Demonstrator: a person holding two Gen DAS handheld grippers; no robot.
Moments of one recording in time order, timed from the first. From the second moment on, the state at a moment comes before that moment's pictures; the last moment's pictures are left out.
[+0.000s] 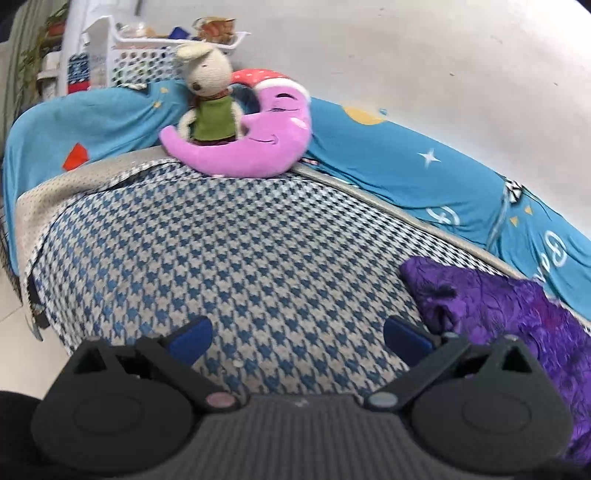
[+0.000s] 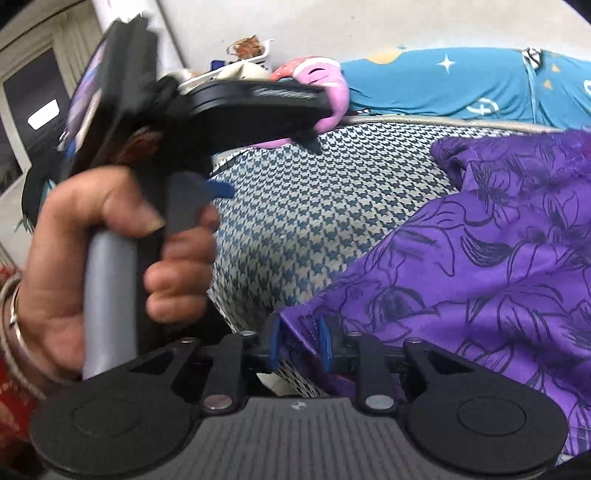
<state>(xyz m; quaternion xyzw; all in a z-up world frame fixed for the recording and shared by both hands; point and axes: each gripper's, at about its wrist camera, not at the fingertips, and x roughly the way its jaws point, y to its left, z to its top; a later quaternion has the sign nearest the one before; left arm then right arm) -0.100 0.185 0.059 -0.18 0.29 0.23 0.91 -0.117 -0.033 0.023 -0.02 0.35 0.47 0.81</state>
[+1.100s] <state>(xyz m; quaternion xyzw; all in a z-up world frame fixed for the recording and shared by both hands) -0.072 0.077 0.047 -0.09 0.34 0.05 0.93 -0.093 -0.216 0.076 0.07 0.31 0.21 0.93</state>
